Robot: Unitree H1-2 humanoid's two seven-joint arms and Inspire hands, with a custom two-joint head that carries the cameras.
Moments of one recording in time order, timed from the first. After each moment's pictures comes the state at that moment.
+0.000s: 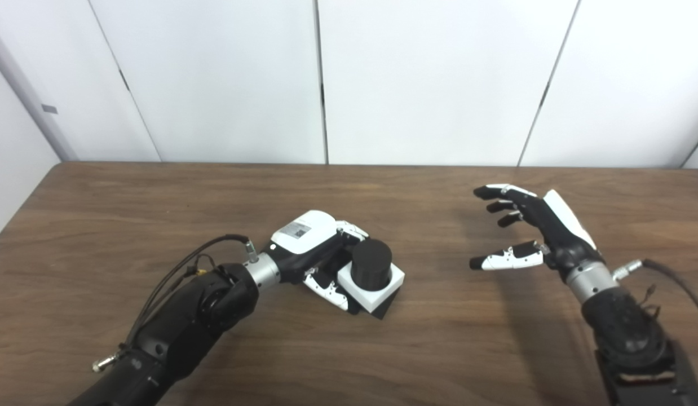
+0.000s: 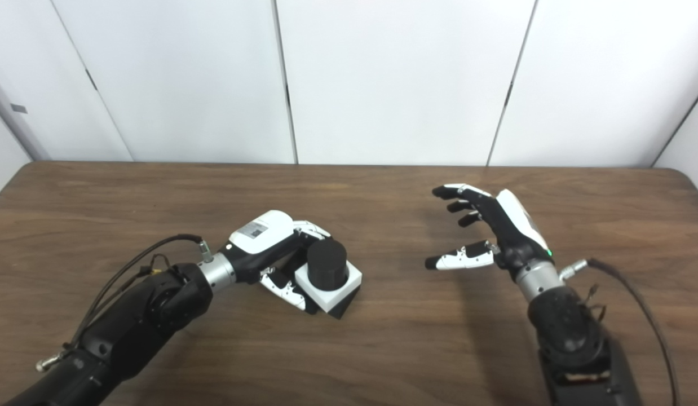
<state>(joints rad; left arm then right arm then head) -0.52 0.39 -0.57 0.39 0.62 -0.39 -0.11 -0.18 -0.25 -0.02 -0.20 -0.40 0.19 0.16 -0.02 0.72</state>
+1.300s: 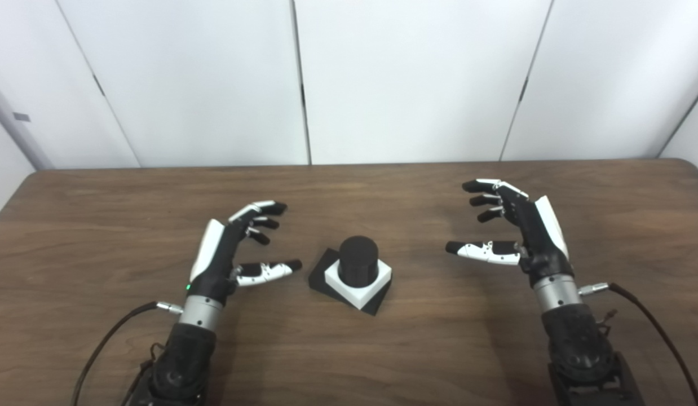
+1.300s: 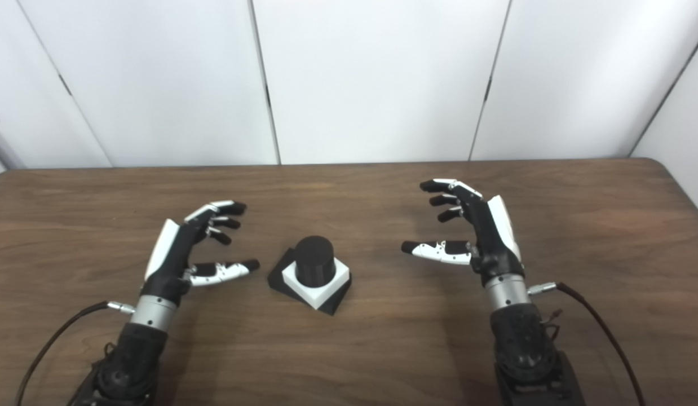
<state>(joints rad) -0.20 0.19 -0.08 0.15 0.18 -0.29 0.02 -0.14 -0.16 0.00 -0.10 -0.34 0.00 -0.06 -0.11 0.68</state>
